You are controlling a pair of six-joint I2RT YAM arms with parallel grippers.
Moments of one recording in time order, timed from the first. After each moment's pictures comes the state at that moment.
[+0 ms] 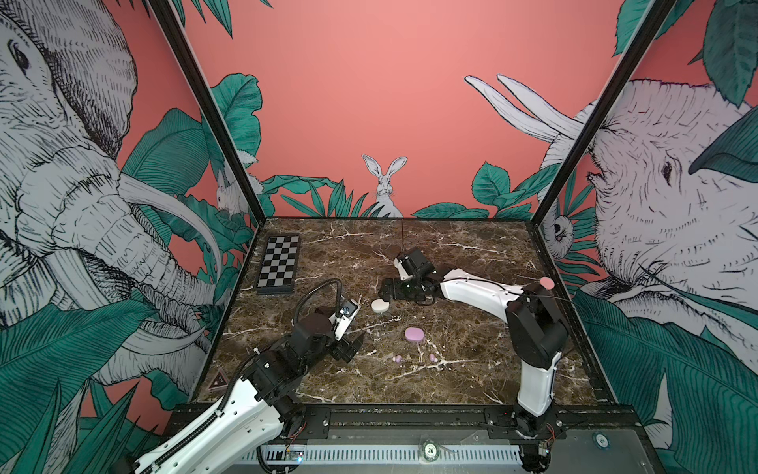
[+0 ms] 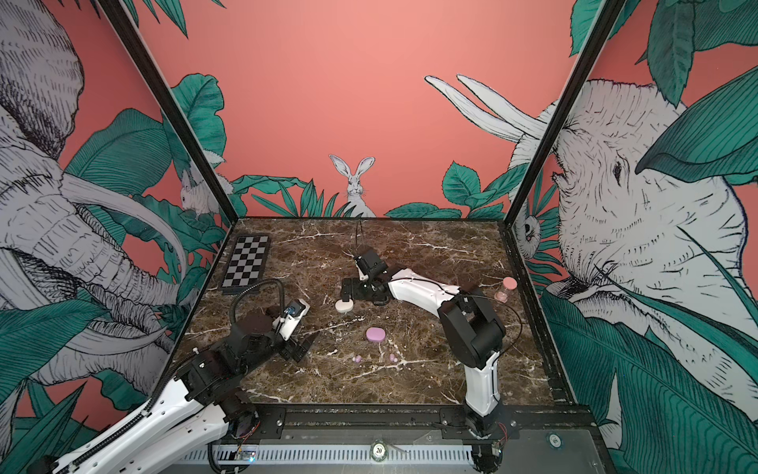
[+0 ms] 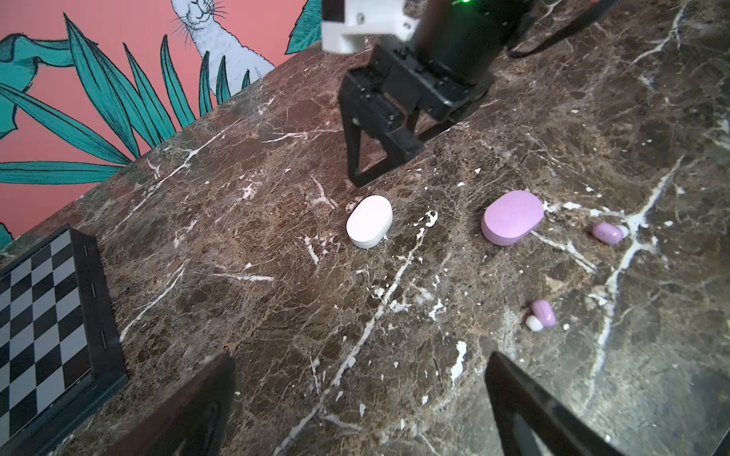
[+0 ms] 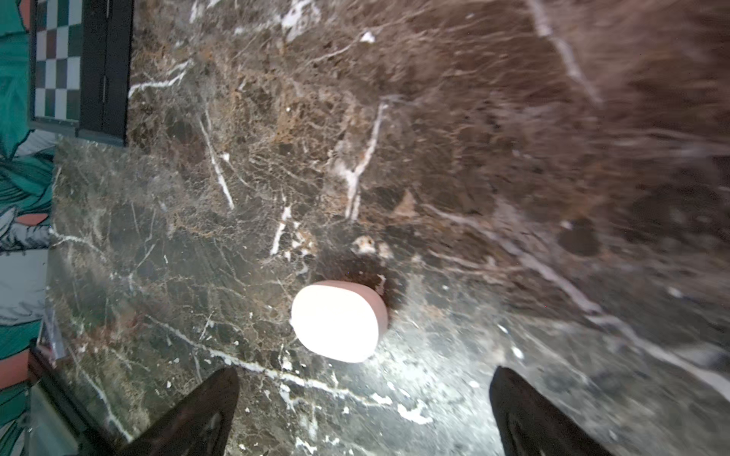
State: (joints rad) left arm -0.80 0.58 0.52 -0.50 -0.17 0.11; right arm 0.74 1.86 1.35 -0.45 -0.15 0.56
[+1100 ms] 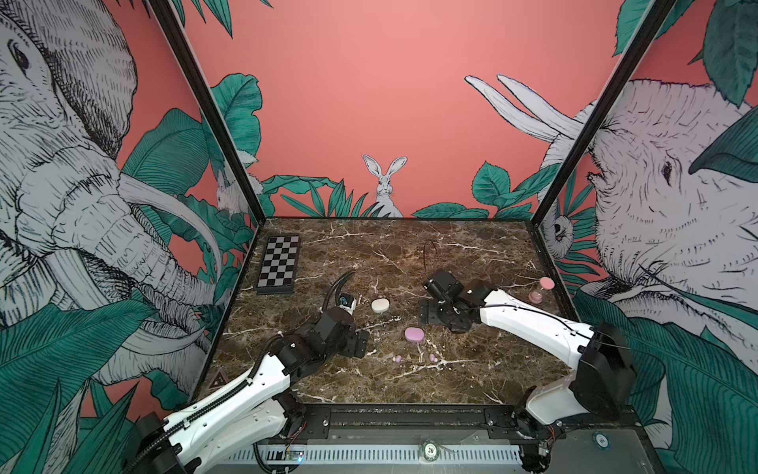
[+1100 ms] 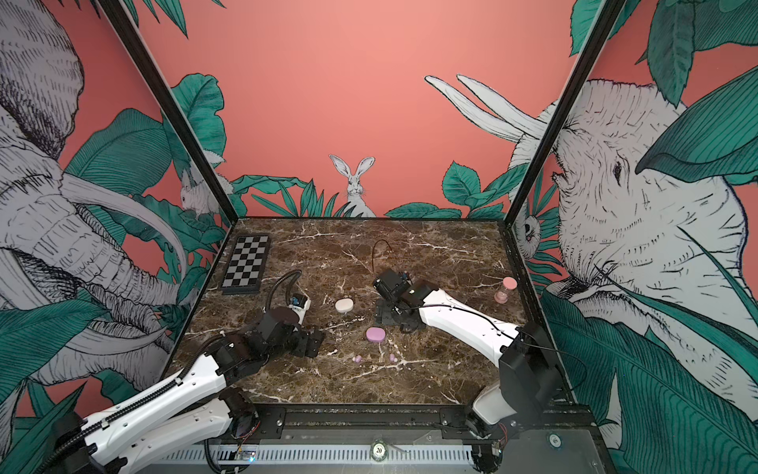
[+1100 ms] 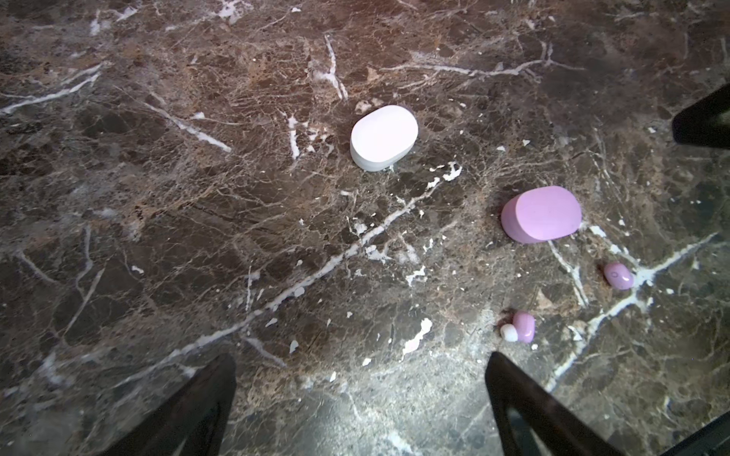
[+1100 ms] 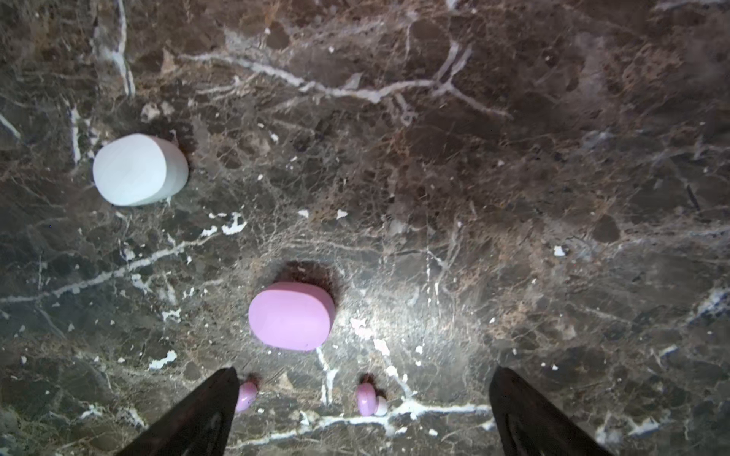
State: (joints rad) left arm -0.82 0.84 0.55 -0.56 -0.19 -0.40; right arm 0.81 1.51 1.15 -0.88 0.14 0.83
